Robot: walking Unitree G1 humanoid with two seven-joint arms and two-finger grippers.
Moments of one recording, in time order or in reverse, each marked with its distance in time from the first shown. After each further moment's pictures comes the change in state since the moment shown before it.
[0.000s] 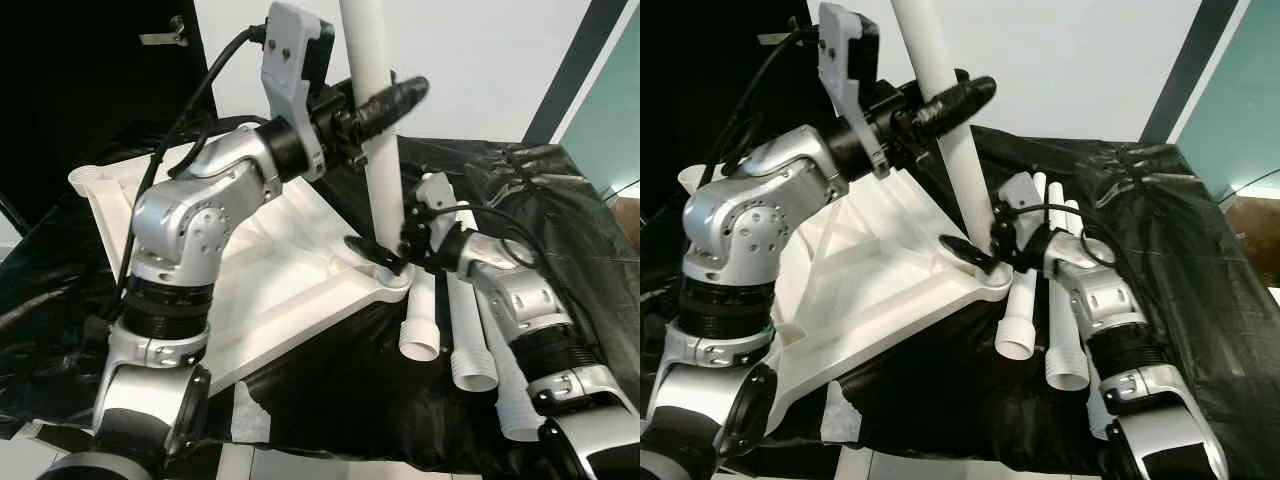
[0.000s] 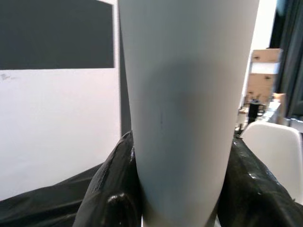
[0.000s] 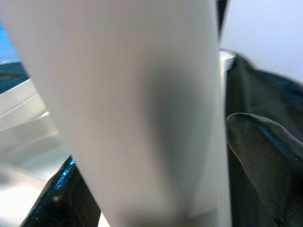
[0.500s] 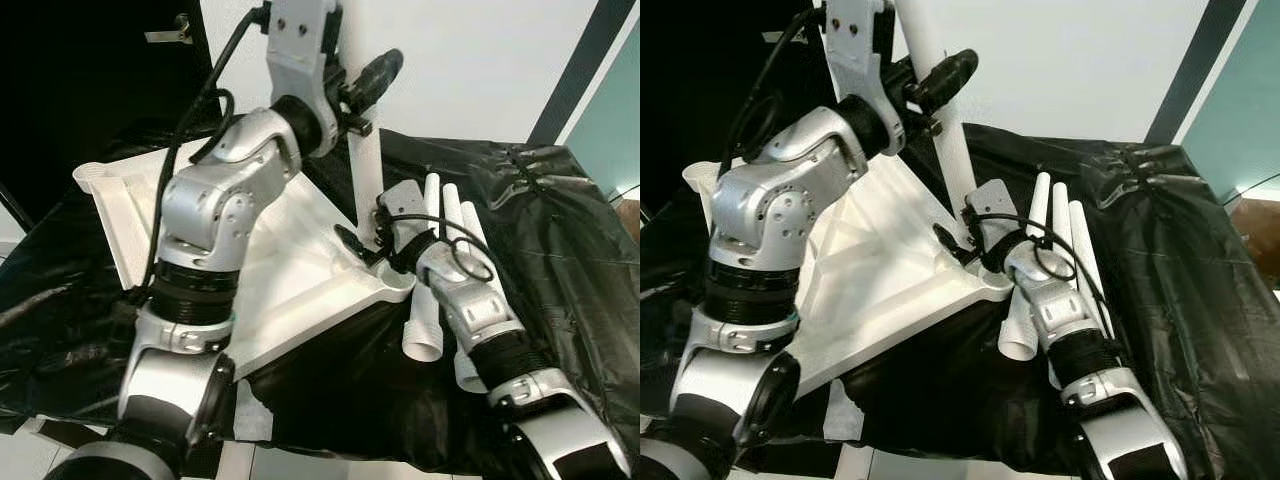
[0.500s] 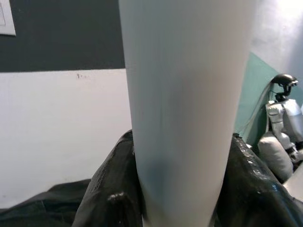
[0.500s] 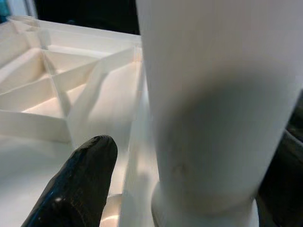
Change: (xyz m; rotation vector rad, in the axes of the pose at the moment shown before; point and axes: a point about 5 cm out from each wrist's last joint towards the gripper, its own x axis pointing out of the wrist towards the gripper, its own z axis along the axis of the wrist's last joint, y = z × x) left arm 0.022 0.003 0.010 0.068 -0.014 0.252; right arm 0.025 0.016 -0.019 -0.061 0.086 -0.321
